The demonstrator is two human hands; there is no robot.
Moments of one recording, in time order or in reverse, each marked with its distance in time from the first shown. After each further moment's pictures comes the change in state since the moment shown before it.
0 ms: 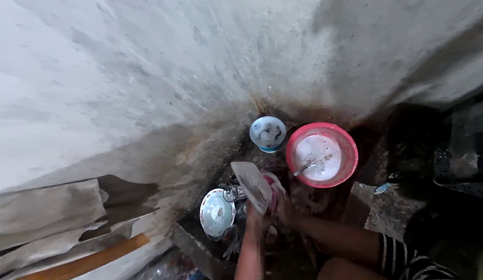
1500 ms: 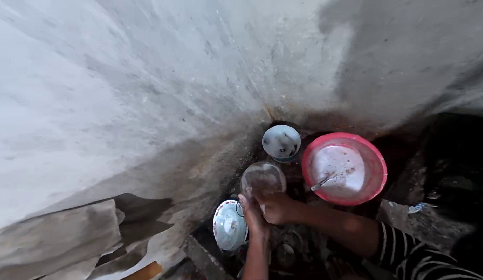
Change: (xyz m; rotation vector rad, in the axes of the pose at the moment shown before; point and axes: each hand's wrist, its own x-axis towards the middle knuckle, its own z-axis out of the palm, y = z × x) left_hand 0.076 0.009 -0.027 -0.027 0.104 0.308; right_hand 0.098 -0.030 0.018 -0.661 -0.457 -0.419
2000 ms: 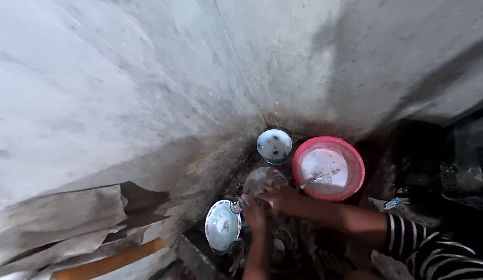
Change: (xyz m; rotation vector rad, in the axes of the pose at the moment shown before) left_hand -0.039 -0.003 0.019 0.498 0.246 0.095; right_hand -0.046 0.005 -0.027 -0.275 0.031 -0.013
